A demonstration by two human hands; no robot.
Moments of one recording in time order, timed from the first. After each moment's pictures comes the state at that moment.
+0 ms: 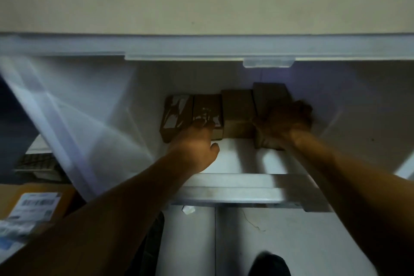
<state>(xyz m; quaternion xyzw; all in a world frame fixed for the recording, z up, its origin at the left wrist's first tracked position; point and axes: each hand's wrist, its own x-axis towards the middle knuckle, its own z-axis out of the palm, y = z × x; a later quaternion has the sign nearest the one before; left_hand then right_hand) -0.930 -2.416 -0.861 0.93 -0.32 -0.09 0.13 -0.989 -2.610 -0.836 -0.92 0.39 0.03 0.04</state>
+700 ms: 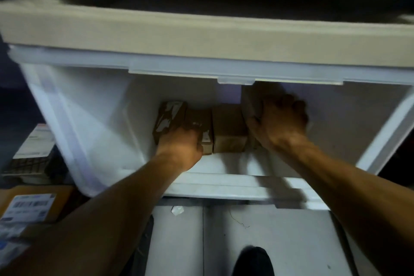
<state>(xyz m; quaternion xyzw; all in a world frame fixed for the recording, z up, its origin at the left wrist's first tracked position) -0.934 -2.407 -0.852 0.94 -0.32 -0.03 0.07 -1.039 -2.576 -0.784 -0.93 0.36 -0.05 -0.02</state>
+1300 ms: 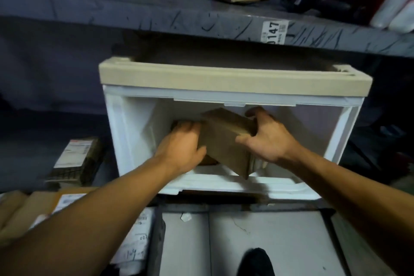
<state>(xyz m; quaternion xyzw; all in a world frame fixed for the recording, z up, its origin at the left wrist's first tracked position) -0.957 -2.346 -0.784 0.90 -0.39 0.01 0.20 -1.092 -2.509 -0.713 -0.93 0.25 -0.09 0.24</state>
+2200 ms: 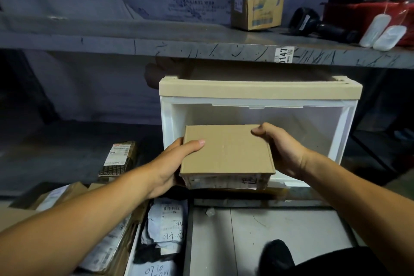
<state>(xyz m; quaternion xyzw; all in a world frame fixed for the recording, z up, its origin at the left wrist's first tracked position) -1.010 -2.215 -0.743 0.66 -0.17 -0.36 0.64 -1.120 -2.456 -0.716 -0.66 0.17 -0.02 0.73</state>
